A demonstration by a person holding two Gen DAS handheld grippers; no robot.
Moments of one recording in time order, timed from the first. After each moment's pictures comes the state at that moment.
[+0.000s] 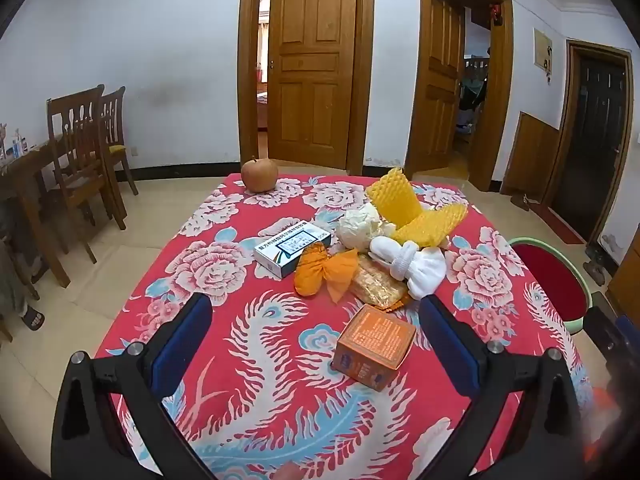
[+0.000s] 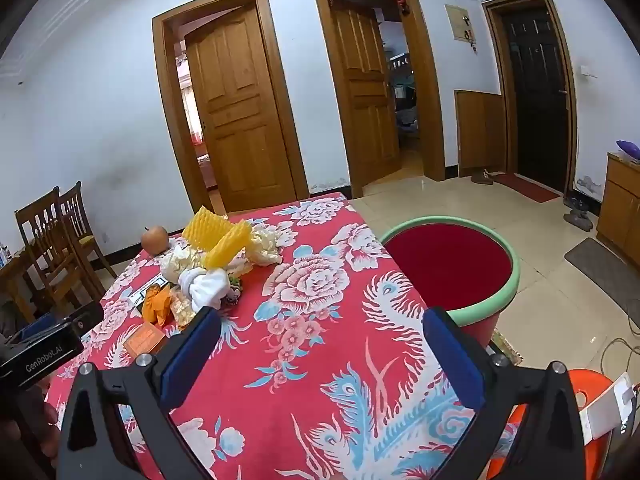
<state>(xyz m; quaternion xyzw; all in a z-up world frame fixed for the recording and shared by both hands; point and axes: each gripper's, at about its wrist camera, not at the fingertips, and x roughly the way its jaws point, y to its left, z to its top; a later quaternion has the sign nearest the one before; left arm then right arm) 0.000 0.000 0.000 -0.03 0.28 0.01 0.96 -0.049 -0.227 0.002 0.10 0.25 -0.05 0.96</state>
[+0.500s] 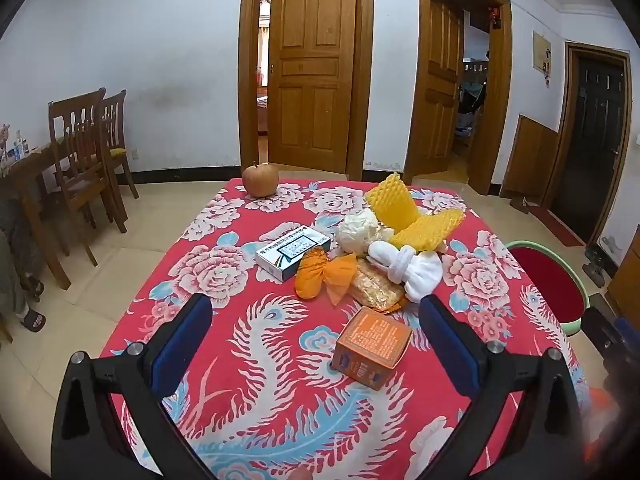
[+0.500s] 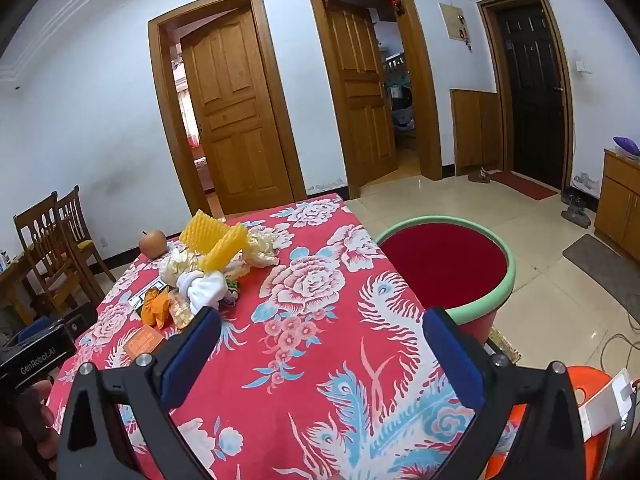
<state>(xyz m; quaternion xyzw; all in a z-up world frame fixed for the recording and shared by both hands) -0.004 -0.001 0.006 -0.03 0.28 0.01 0.96 -0.052 -0.231 0.003 0.11 0.25 -0.06 0.96</state>
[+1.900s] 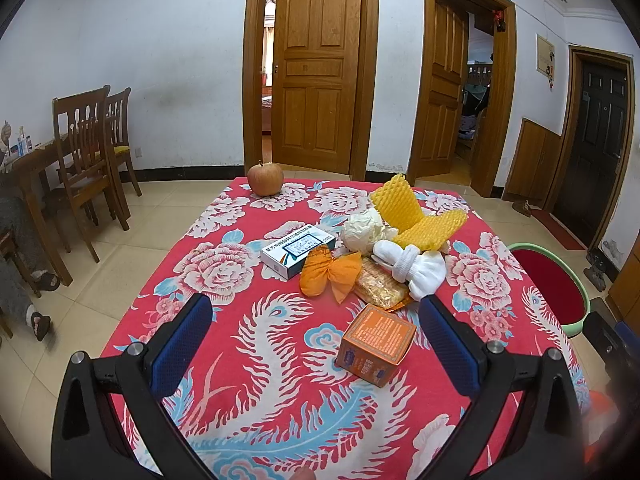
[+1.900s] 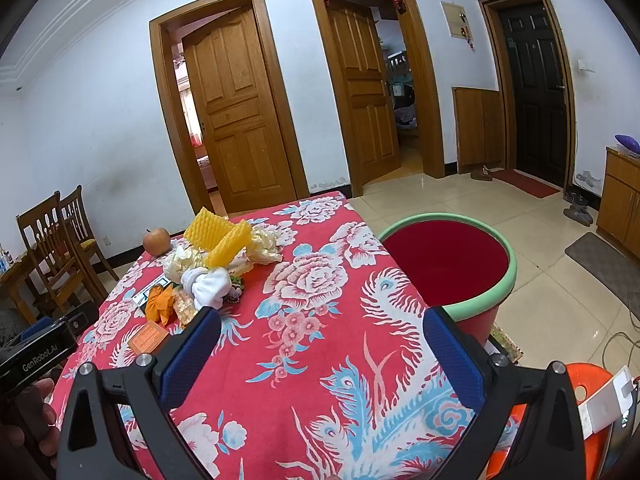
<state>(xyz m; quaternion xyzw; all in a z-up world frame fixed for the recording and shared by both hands) -0.009 0.003 0.007 -0.03 0.27 0.01 0.96 -0.057 -0.230 0.006 0.10 0.25 -0.06 0.96</state>
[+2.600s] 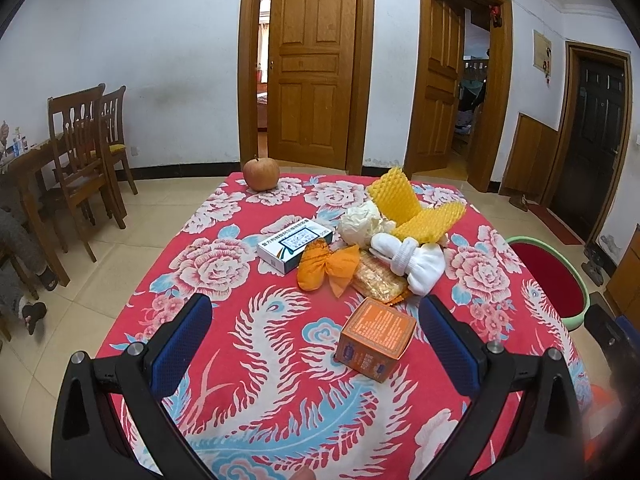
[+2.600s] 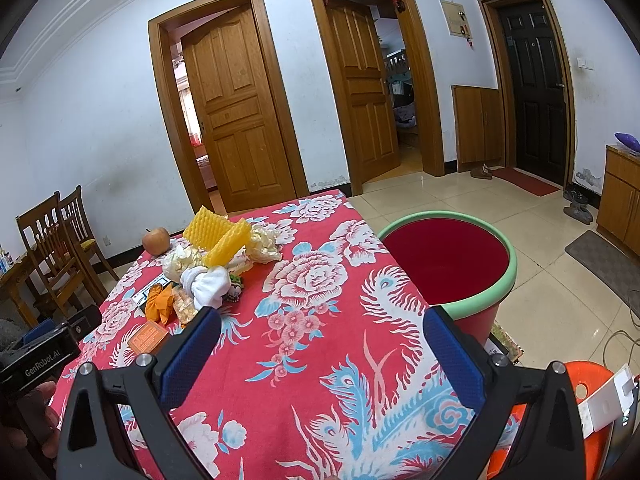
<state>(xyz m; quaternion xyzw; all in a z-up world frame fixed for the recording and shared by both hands) -0.006 0.004 -0.001 -0.03 0.28 0.01 0.96 -0.057 -0.232 0.005 0.10 0.25 -0.06 0.96</state>
